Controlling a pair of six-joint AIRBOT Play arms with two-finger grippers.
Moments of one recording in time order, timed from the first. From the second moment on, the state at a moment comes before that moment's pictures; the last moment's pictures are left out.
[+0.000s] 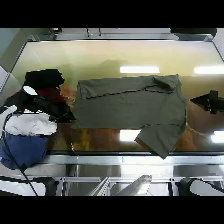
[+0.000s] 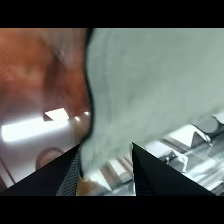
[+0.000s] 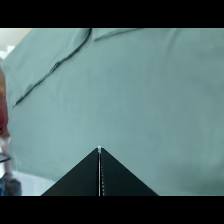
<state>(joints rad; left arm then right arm) 0.14 -1.65 1.09 0.99 -1.32 -1.26 -0.64 -1.31 0.93 -0.52 1.29 0.91</state>
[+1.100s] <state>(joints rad) 0.12 -1.73 1.08 0.74 -1.38 -0.99 -0.69 -1.43 0.91 -0.91 1.22 1.13</state>
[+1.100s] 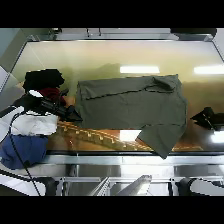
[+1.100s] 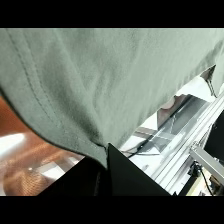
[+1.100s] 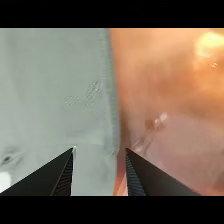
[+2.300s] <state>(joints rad) 0.12 -1.42 1.45 0.60 -1.41 -1.02 -0.57 -1.30 1.26 -0.51 1.35 0.96</state>
